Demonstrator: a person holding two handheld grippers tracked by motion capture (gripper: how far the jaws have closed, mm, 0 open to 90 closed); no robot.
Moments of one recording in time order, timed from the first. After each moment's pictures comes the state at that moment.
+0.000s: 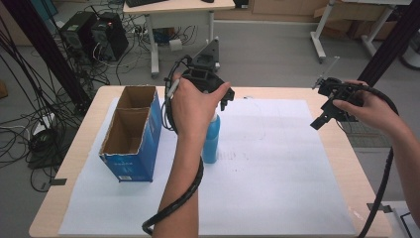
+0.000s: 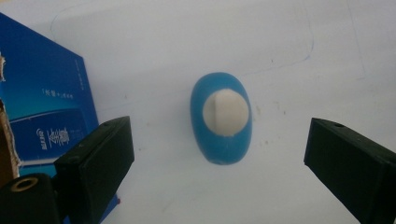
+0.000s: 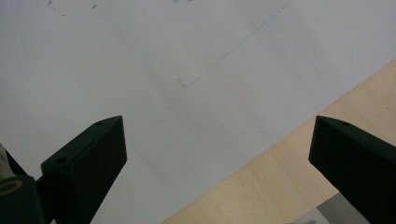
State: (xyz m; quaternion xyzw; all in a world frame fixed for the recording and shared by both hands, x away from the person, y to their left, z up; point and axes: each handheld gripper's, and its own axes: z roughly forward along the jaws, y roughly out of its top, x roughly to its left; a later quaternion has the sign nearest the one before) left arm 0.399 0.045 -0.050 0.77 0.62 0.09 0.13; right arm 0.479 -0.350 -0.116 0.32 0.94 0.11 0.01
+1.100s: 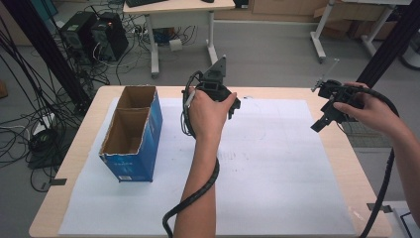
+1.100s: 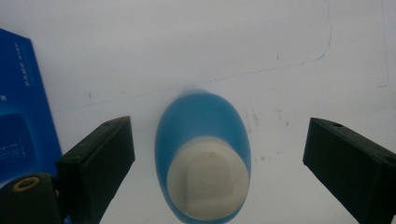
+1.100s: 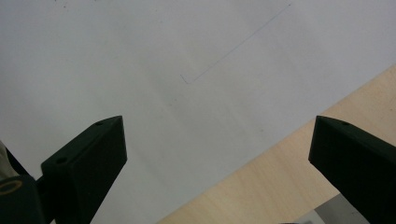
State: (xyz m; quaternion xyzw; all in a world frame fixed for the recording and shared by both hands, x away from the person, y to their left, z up) left arm 0.443 0.028 -0.108 0.76 0.64 0.04 0.10; right arm 0.476 -0.349 -0.119 0.31 0.95 0.10 0.01
